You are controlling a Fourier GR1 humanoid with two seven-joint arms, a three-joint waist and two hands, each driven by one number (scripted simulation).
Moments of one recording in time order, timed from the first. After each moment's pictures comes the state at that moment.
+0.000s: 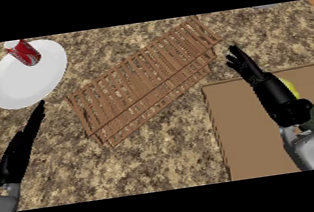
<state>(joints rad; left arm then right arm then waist) -0.09 0.56 -0.23 -1.29 0.09 0.14 -0.11 -0.23 -0.34 0.26 -1.54 -0.12 -0.08 -0.04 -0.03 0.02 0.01</state>
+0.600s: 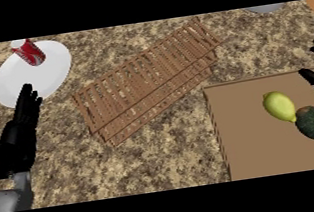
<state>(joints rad) -0.10 0.40 -0.11 -1.50 0.23 0.29 -0.01 -0.14 -0.48 -0.17 -1.52 -0.38 -0.06 -0.03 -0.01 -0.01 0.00</state>
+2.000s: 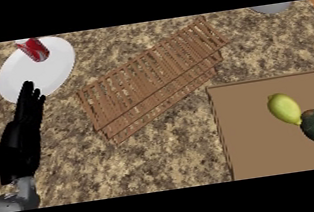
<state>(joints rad) -0.08 0.35 -0.13 -1.67 0.17 0.35 0.13 0.04 -1.04 -0.04 -2.09 -0.02 0.30 0.66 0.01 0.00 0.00</state>
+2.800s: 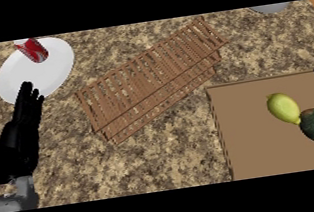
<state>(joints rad) -0.07 0.31 -0.08 -1.66 0.15 0.29 0.12 -0.03 -0.86 0.17 -1.93 0.41 0.37 0.75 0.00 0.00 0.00</state>
